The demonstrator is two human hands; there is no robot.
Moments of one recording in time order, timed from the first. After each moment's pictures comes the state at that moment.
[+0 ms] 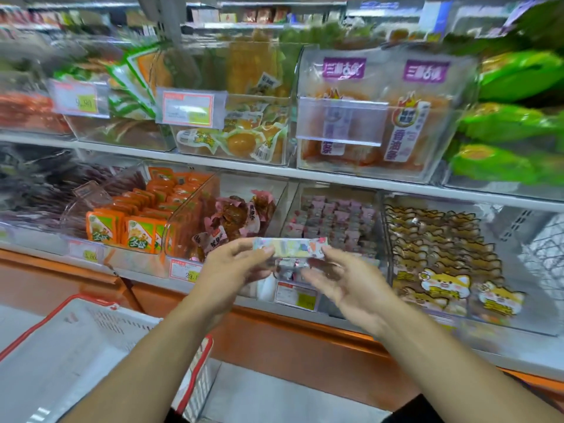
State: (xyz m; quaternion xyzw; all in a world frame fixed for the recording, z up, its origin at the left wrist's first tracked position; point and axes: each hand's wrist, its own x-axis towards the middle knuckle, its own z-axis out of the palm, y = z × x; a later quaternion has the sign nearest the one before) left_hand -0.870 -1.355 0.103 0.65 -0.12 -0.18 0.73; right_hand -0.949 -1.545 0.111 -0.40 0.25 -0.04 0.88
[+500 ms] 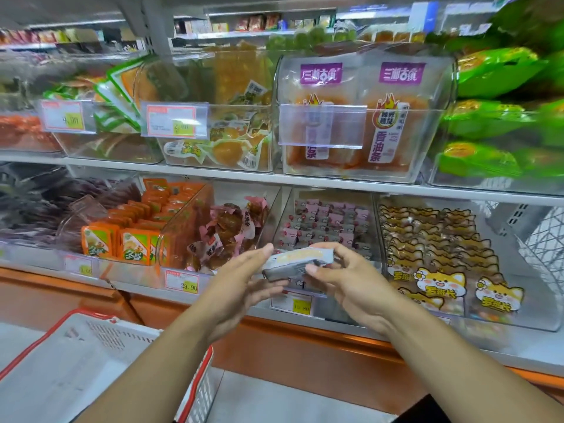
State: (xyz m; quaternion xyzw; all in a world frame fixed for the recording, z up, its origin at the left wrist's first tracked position) left_hand -0.880 -1.372 0.110 0.56 -0.06 -0.30 0.77; right_hand -0.955 -1.566 0.111 -0.54 0.12 -0.02 0.83
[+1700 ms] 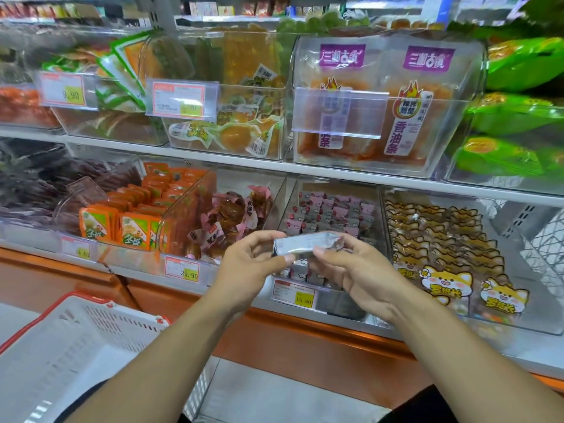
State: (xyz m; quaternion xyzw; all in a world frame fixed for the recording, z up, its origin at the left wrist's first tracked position) left_hand -0.877 -1.387 0.101 0.64 -0.14 -0.16 0.74; right_hand -0.949 -1.571 0.119 -0.52 0.16 -0.02 0.84
